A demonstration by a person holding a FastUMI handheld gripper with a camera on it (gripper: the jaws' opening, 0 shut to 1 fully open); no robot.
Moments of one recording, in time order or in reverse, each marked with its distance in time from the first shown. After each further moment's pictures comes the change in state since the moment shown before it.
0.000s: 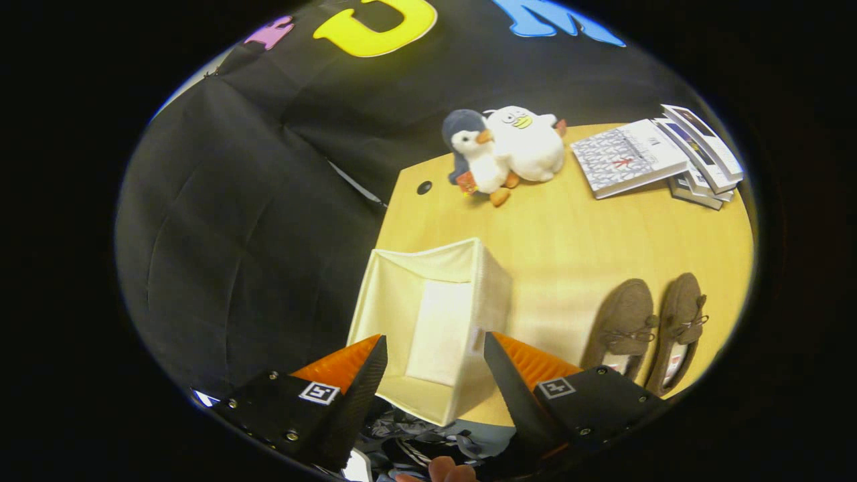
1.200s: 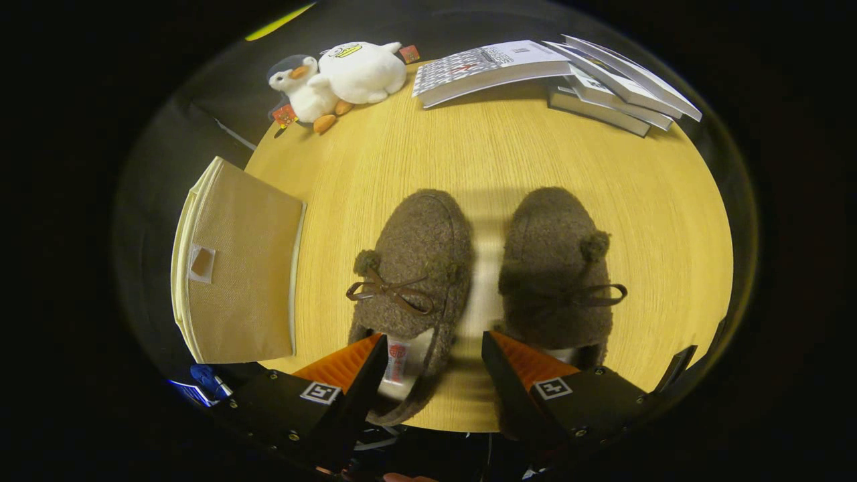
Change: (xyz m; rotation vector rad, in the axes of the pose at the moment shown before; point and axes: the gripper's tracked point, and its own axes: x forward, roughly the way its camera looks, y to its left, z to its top) arm 0.025 -0.248 -0.089 -0.009 0.222 -0.316
